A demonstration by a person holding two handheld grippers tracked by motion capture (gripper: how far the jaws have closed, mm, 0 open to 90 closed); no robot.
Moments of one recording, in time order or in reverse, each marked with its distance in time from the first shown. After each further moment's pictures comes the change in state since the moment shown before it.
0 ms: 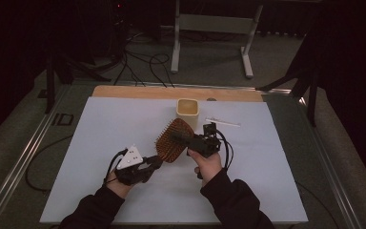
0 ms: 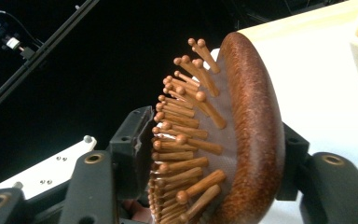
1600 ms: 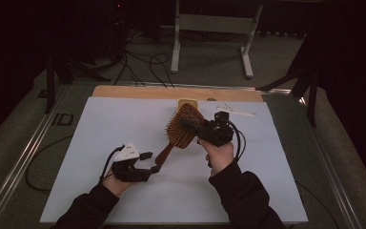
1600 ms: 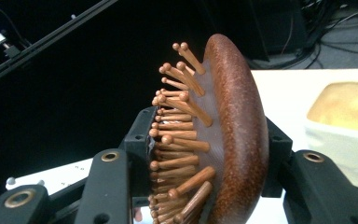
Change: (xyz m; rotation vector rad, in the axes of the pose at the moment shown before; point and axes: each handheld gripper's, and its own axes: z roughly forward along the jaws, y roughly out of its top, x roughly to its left) left arm 0.014 -0.001 -0.002 0.066 -0.059 -0.100; right arm 0.019 0.038 -0.030 -0.088 -0.073 -0.184
